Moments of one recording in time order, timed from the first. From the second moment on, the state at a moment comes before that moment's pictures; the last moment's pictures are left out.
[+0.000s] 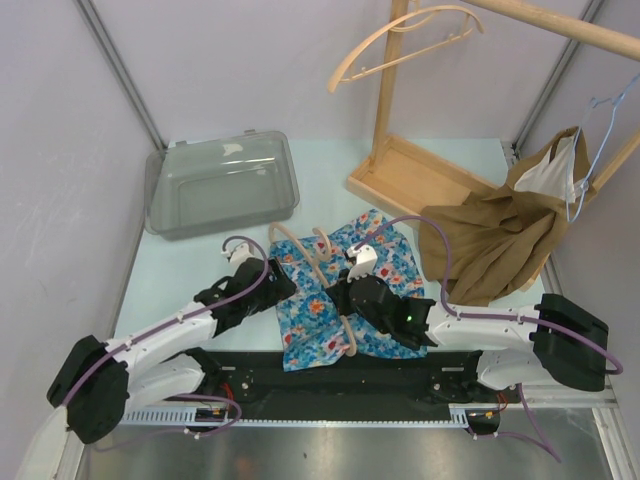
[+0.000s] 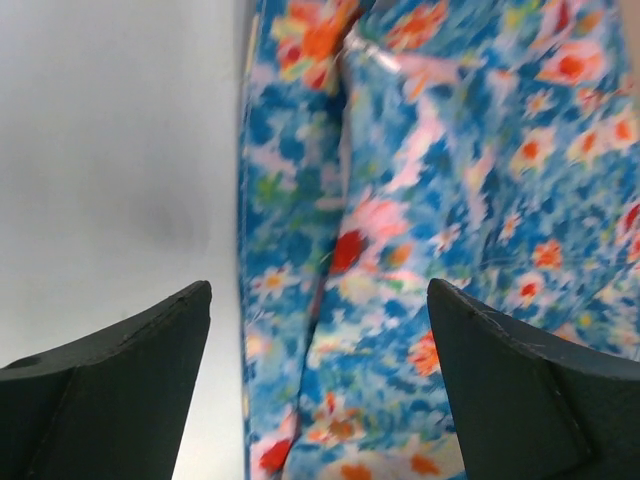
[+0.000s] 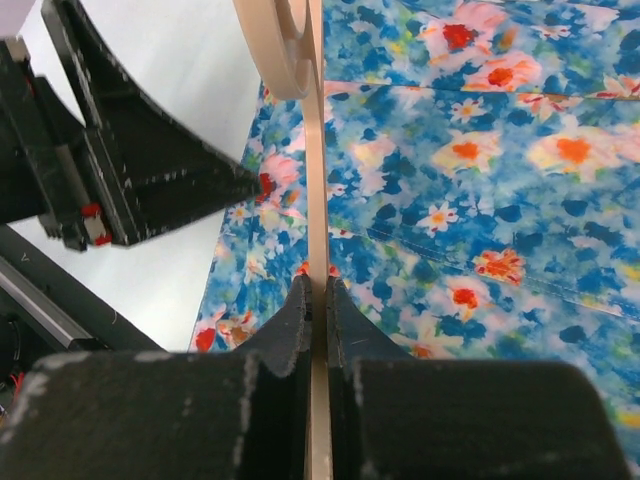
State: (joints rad) left arm -0.68 1.01 0.43 -0.27 -0.26 -1.02; right arm 1.18 1.30 0.63 0.22 0.46 0.62
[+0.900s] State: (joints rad) left arm -0.54 1.34 0.50 -0.02 -0.18 -0.85; right arm 1.18 1.28 0.63 0.17 0.46 0.67
